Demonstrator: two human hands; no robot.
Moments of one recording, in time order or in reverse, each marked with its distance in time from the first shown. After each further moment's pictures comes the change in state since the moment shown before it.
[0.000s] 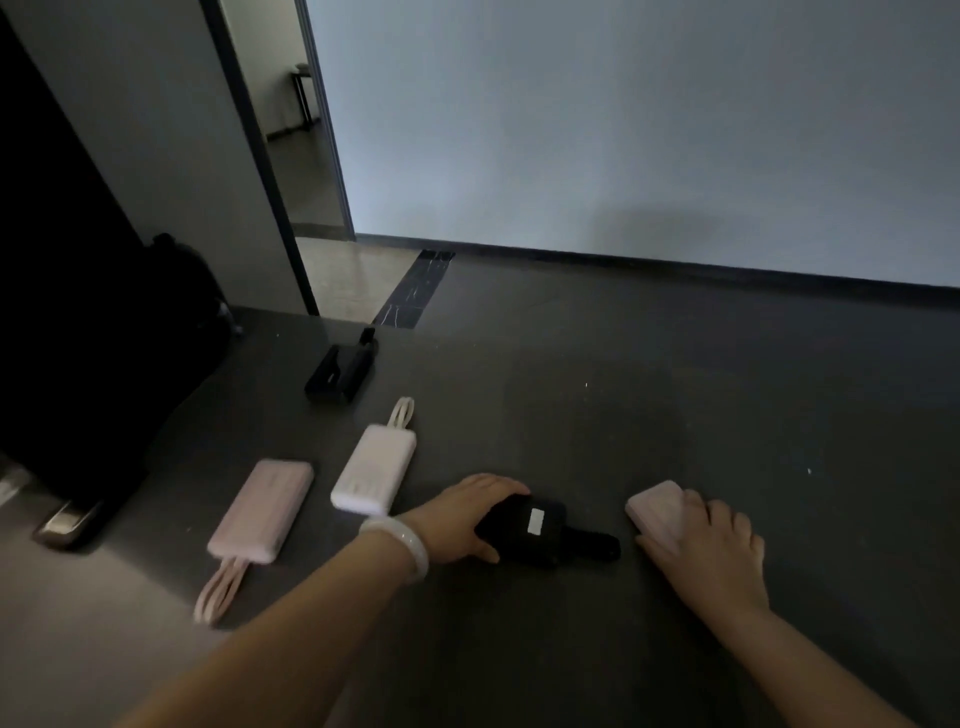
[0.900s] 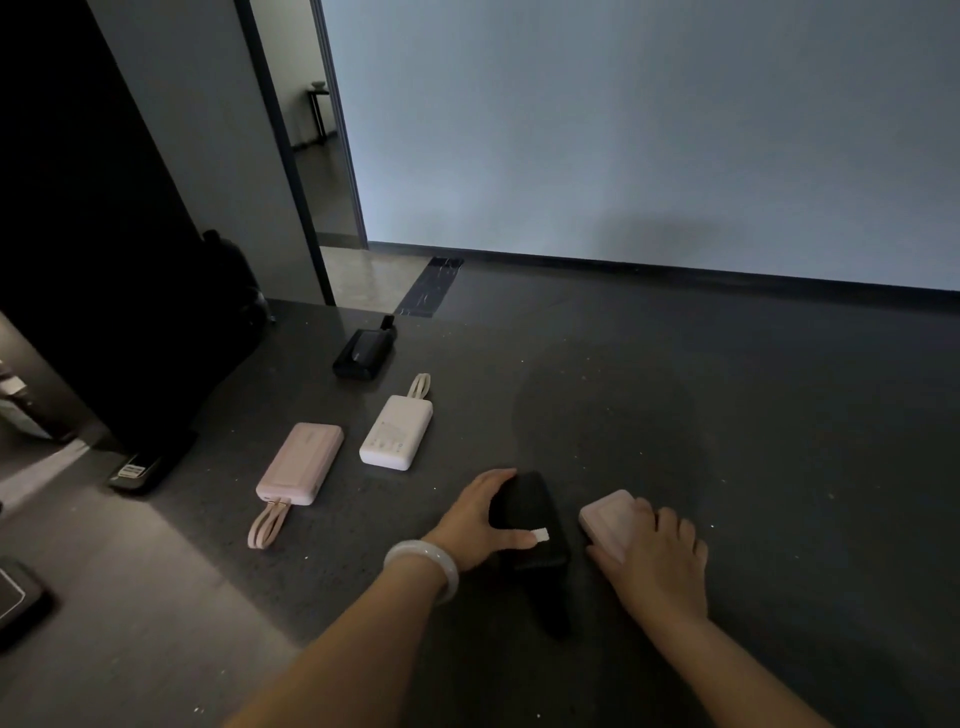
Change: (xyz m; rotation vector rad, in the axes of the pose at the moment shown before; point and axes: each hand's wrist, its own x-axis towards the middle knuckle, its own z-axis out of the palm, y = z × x) left_hand -0.068 0.045 0.067 -0.498 0.222 -0.276; right_hand -0.103 -0.031 0.005 0.123 -0.037 -0.040
